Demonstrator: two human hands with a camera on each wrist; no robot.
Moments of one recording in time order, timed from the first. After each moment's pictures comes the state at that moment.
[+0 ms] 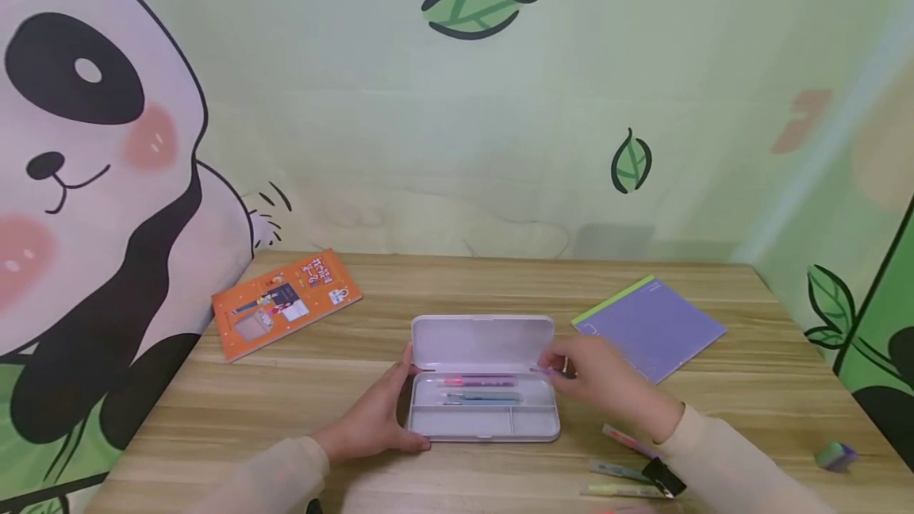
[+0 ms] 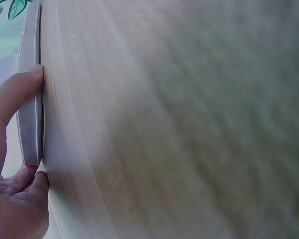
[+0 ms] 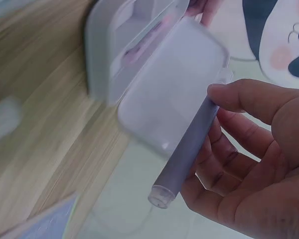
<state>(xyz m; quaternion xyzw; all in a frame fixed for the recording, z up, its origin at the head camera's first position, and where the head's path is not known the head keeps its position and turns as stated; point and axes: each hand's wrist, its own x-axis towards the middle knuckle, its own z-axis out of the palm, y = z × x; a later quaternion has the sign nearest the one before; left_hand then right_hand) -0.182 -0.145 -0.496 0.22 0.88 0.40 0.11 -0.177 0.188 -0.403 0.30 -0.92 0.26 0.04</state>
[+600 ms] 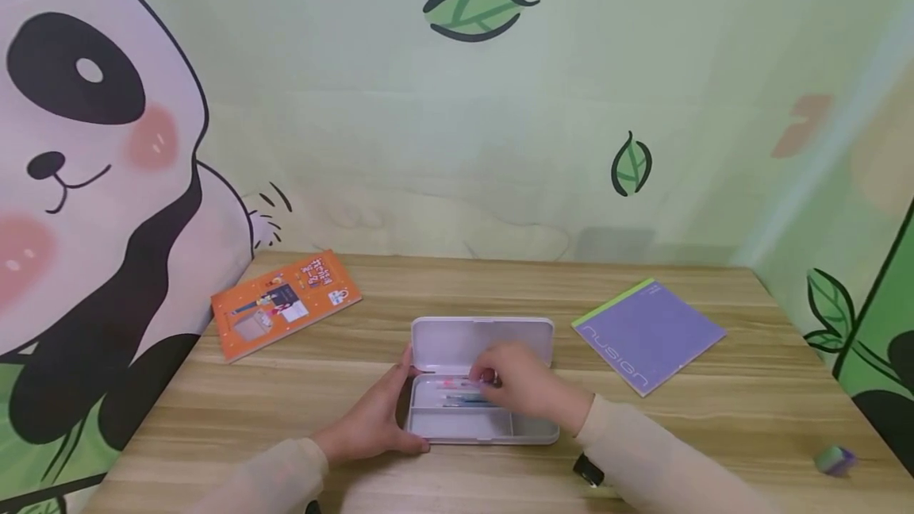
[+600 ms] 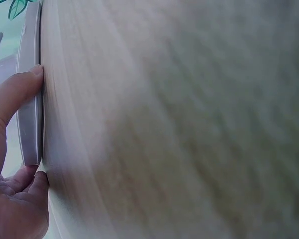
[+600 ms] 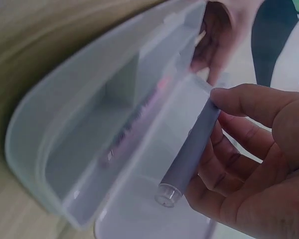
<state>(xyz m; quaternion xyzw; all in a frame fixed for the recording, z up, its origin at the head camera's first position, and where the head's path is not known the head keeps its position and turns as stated) -0.183 -0.145 -0.497 0.23 0.88 0.41 0.11 -0.193 0.108 -0.425 0.37 -0.90 0.23 0.02</state>
